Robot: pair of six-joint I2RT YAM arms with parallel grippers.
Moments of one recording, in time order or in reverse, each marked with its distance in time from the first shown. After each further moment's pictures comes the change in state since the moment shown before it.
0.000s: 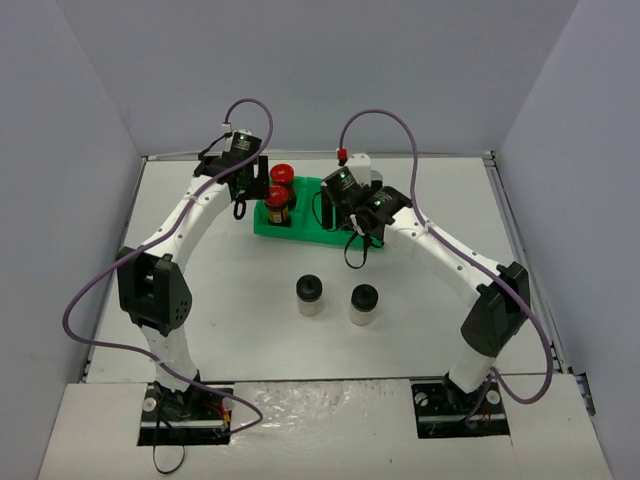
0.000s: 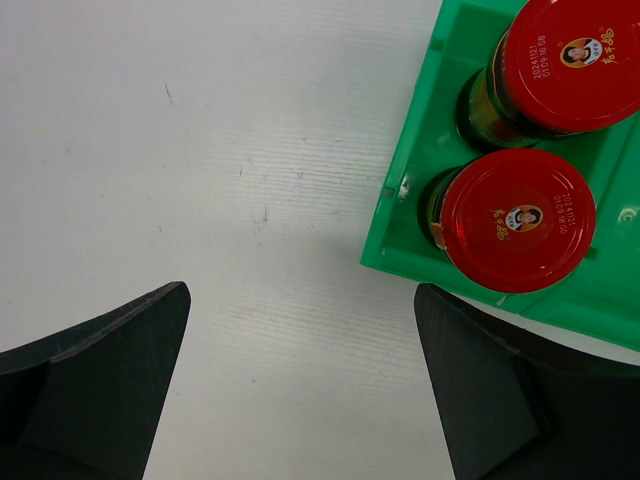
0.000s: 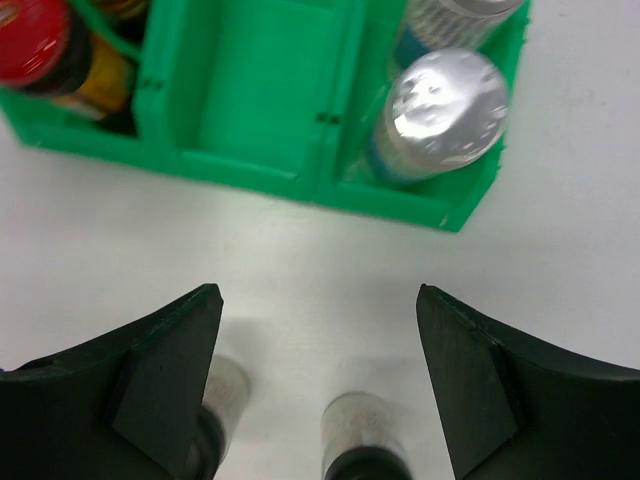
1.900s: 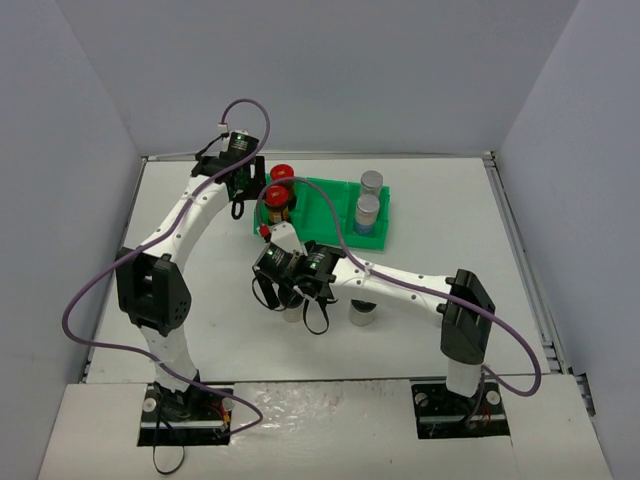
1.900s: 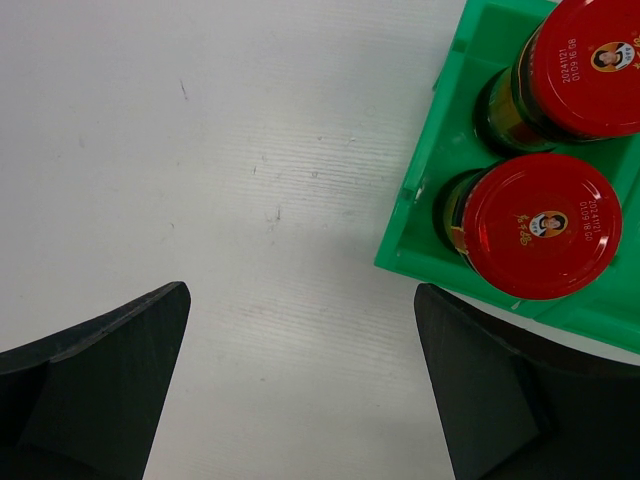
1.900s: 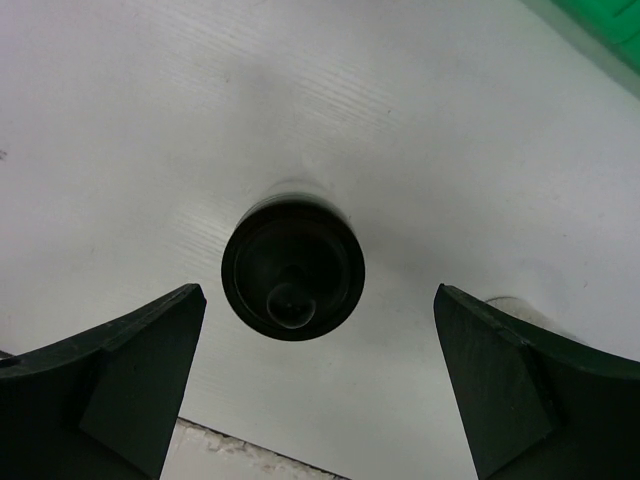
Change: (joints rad) left arm 0.015 -0.002 0.000 -0.010 -0.011 0.001; right arm 0.414 0.106 -0.052 -0.038 -0.090 0.063
